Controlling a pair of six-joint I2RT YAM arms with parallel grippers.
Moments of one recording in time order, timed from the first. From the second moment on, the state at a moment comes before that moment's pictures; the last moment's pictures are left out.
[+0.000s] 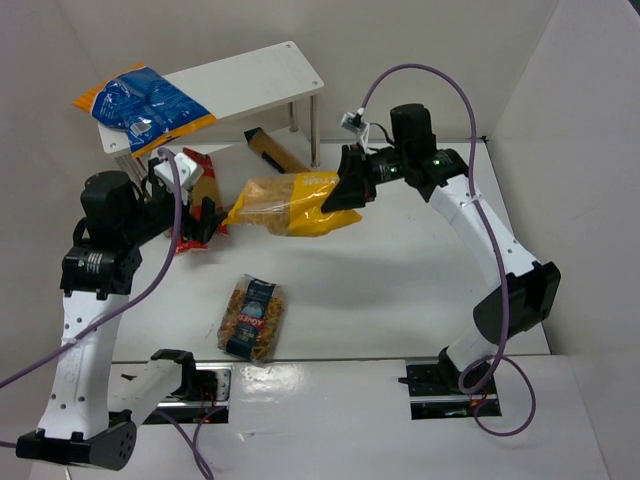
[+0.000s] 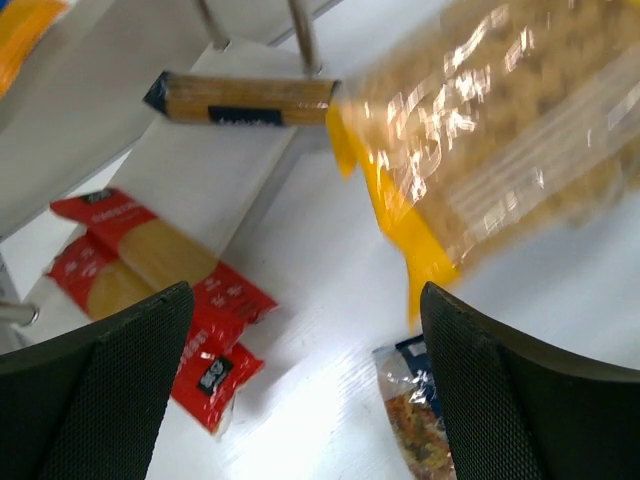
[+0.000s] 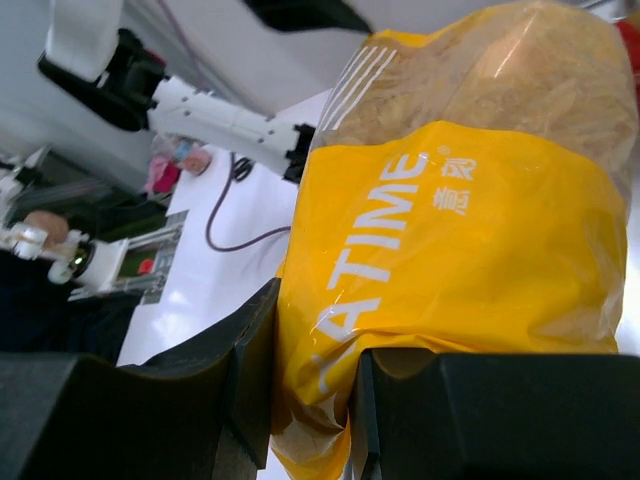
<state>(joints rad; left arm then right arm) -0.05 0.93 1.31 -0.71 0.51 0.32 0.42 1.57 1.65 -0.56 -1.34 0.07</state>
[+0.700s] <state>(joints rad) -0.05 0.83 0.95 -0.74 0.50 0.35 0.38 2.00 2.58 -0.65 -1.19 0.15</state>
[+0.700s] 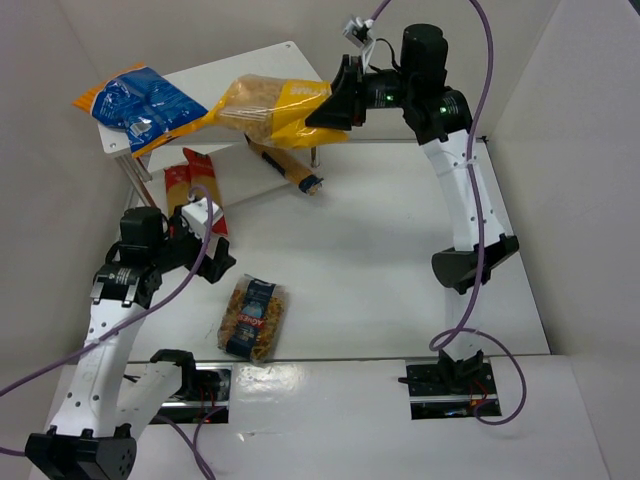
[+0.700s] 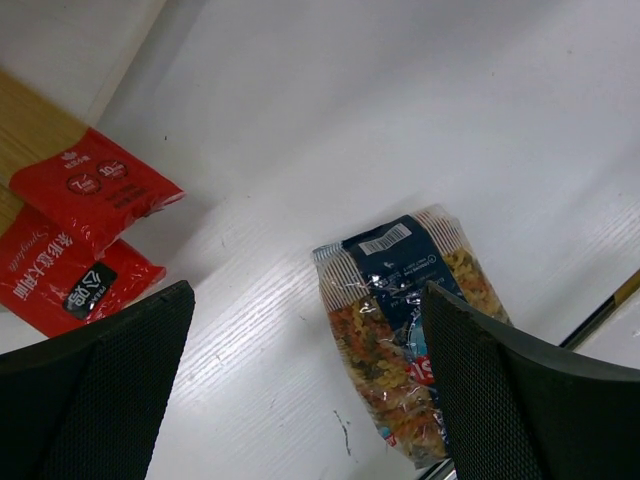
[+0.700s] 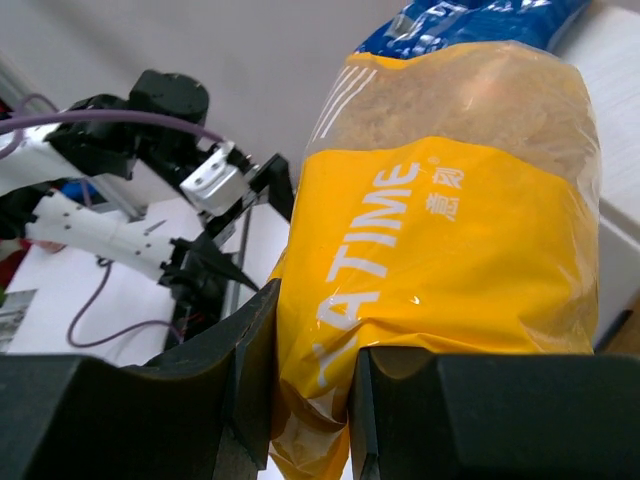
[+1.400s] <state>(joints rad) 0.07 0.74 0.91 -0.71 0.51 0.36 0.44 2.31 3.06 -0.80 -0.76 -0.03</state>
